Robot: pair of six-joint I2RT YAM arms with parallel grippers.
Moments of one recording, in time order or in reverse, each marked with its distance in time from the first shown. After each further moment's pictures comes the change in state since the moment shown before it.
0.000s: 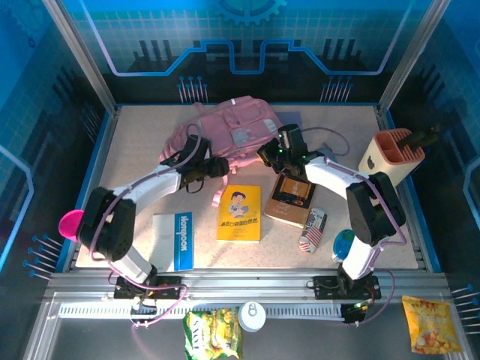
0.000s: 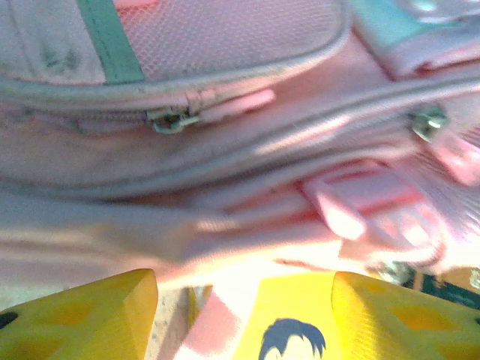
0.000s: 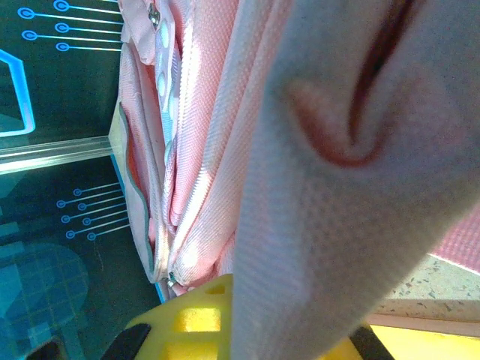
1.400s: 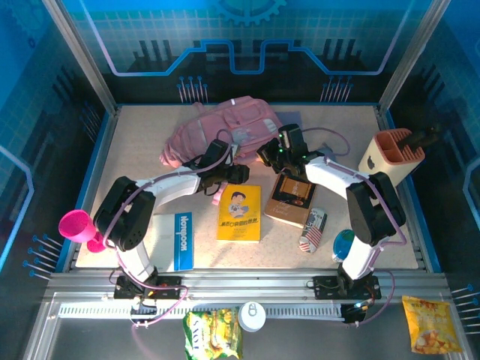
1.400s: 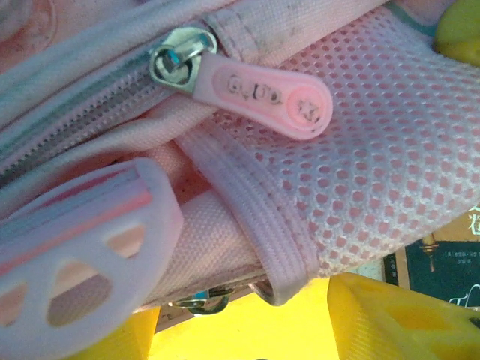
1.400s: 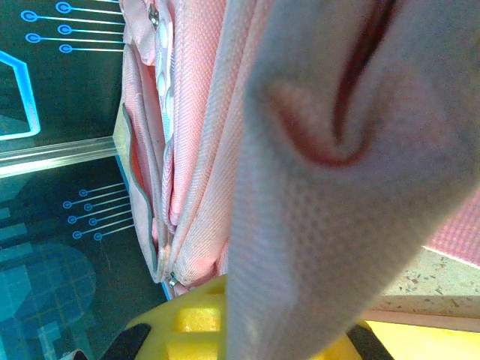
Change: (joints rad) left arm -0.129 0.173 0.070 0.144 -0.001 0.211; right arm 0.000 0.000 0.000 0.004 -0.011 0.022
